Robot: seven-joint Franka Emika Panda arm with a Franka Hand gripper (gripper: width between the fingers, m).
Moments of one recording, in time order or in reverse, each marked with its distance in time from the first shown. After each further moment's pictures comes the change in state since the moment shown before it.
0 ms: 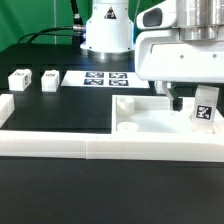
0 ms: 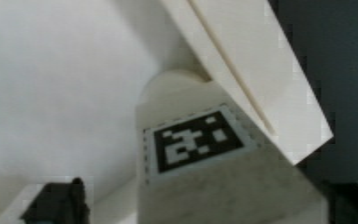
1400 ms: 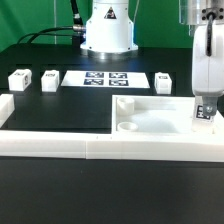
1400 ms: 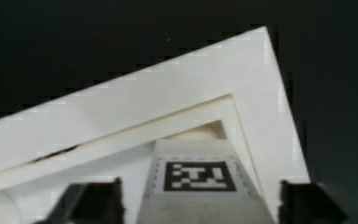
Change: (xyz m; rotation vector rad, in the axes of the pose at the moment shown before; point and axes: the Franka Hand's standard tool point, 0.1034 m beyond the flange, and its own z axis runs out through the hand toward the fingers) arm -0.007 -0.012 -0.006 -0.061 -0.035 1.111
